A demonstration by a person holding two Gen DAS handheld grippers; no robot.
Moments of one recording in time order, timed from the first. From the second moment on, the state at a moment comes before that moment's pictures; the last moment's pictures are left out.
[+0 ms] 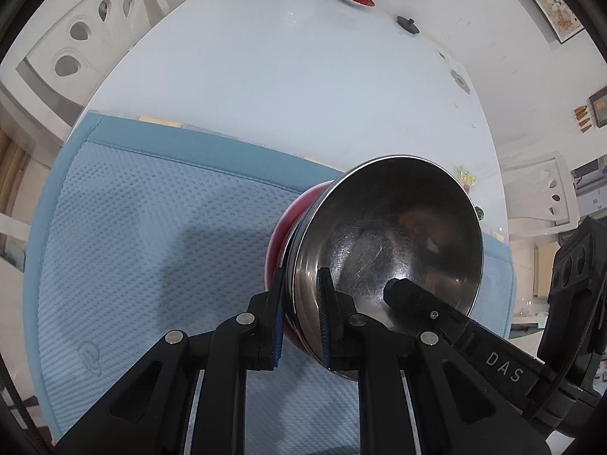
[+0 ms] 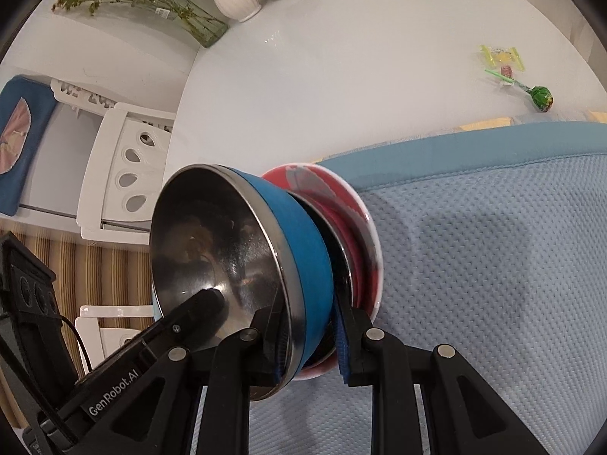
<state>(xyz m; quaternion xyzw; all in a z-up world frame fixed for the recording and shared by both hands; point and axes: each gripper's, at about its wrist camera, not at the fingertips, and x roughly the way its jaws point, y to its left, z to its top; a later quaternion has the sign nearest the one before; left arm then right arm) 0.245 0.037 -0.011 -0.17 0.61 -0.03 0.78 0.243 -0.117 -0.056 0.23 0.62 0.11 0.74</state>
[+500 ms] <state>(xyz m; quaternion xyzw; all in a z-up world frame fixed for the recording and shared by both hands) 0.245 0.044 -0.018 -0.17 0.61 -0.03 0.77 0.236 -0.126 -0.043 0.24 0.62 0.11 0.74</state>
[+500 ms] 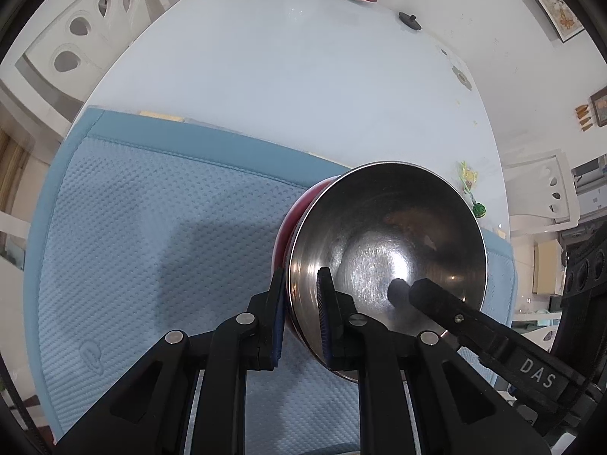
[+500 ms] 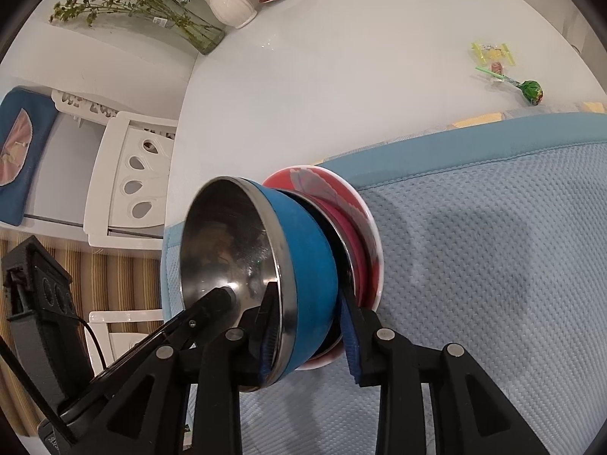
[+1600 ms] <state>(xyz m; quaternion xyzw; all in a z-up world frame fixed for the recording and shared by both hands) 0.241 0.053 0.002 -0.13 0.60 -0.02 0.79 0.220 -0.170 -0.001 0.24 0.54 0.11 0.80</state>
